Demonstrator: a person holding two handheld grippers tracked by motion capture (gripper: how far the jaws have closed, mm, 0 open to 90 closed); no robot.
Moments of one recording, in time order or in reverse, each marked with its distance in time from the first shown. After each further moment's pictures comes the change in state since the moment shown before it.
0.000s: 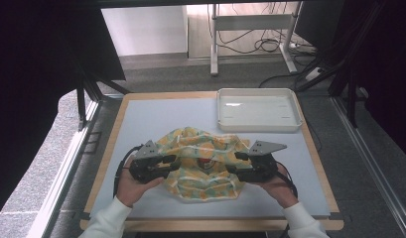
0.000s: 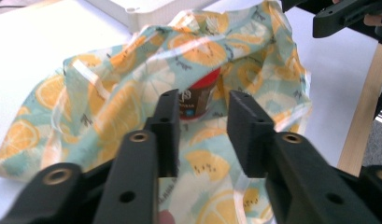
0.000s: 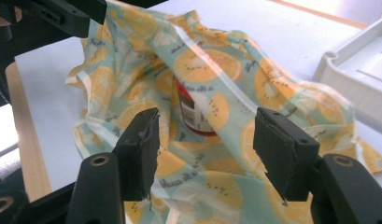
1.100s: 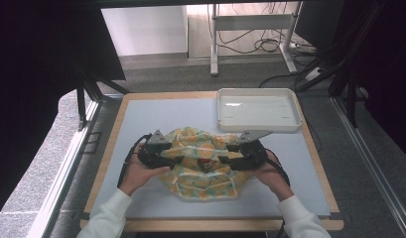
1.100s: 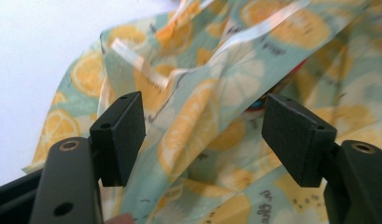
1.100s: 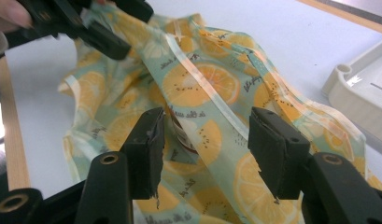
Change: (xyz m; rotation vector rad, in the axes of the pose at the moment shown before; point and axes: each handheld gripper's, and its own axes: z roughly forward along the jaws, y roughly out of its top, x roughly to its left) left arm 0.039 0.002 0.043 0.153 0.098 0.005; right arm -0.012 0.026 0.027 0.066 0.034 -0.019
